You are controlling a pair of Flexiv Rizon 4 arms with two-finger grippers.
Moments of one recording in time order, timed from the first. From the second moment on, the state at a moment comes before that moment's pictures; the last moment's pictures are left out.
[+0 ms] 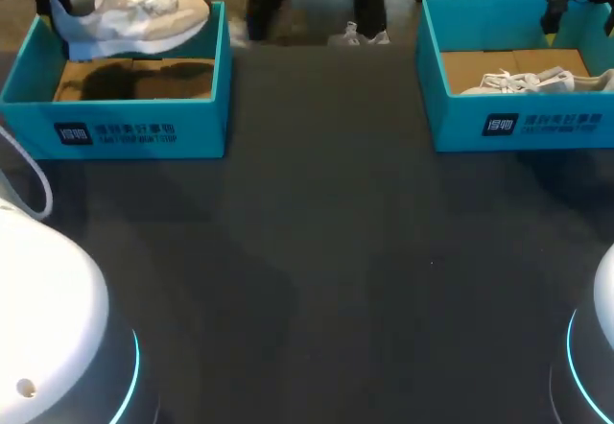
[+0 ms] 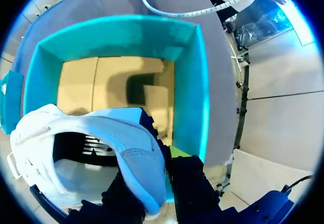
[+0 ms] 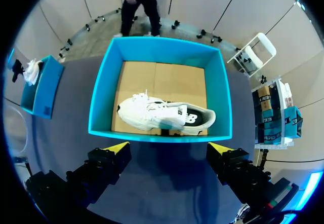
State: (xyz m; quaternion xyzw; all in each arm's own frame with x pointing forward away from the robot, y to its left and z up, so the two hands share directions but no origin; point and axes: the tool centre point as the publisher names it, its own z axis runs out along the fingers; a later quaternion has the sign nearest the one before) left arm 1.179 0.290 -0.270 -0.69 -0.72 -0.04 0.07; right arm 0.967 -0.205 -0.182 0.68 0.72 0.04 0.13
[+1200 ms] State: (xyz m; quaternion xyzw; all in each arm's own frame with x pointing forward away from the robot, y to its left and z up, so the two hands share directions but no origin) left arm 1.153 0.287 -0.147 -0.72 -0.69 -0.04 0.07; right arm 0.967 -0.205 -0.182 0.68 0.72 0.04 0.13
